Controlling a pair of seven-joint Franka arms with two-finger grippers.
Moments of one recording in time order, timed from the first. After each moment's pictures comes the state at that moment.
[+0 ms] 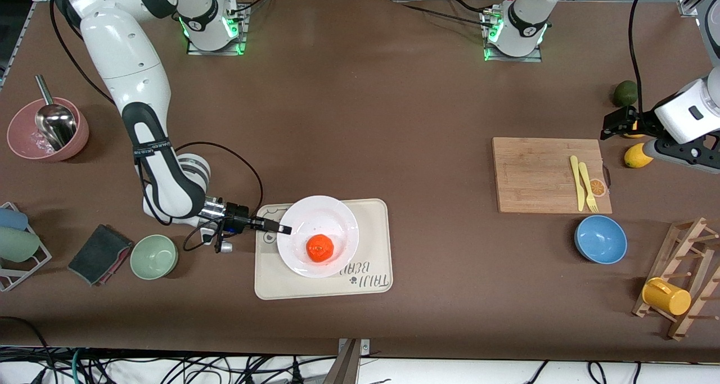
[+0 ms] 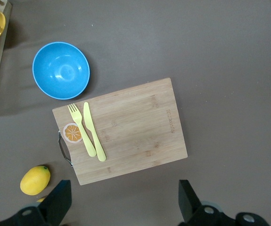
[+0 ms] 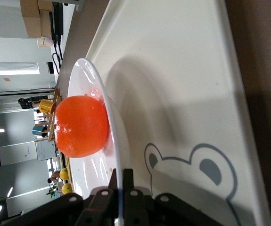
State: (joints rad) left arm 0.07 0.08 -0.03 -1.68 -0.01 1.65 0.30; right arm 0.13 0.91 0.09 -1.54 1.42 2.19 -0.69
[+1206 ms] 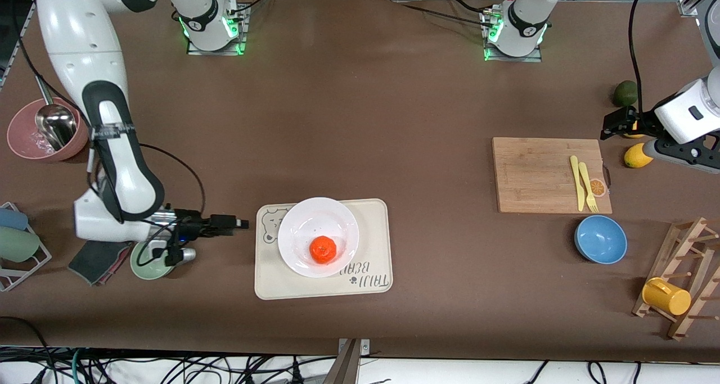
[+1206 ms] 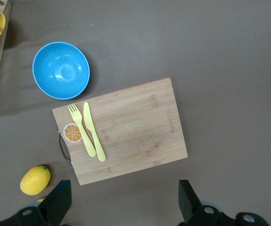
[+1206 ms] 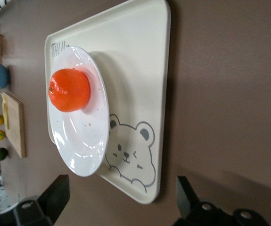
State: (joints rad) left arm 0.07 0.08 -0.03 -1.68 -0.01 1.65 0.30; right arm 0.04 0.80 0.01 -1.39 0.77 1.97 -0.50
